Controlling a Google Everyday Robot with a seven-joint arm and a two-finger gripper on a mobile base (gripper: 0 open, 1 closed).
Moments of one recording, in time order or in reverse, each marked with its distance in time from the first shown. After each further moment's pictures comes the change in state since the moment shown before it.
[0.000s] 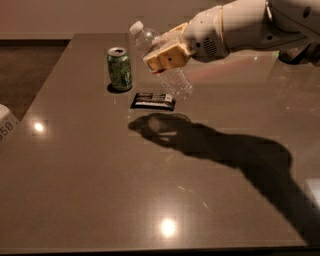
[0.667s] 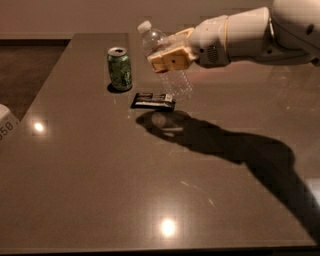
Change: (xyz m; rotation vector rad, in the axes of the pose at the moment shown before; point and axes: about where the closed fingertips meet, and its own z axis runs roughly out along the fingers) arm 0.012 -0.014 -0.003 0.060 -0.077 0.053
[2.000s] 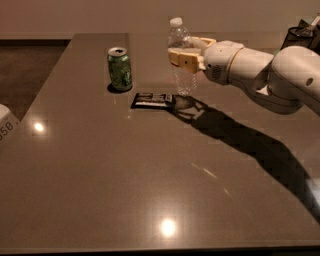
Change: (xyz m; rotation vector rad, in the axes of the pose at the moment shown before) arm 0.034 -0.077 -0.013 0.336 -0.275 0.082
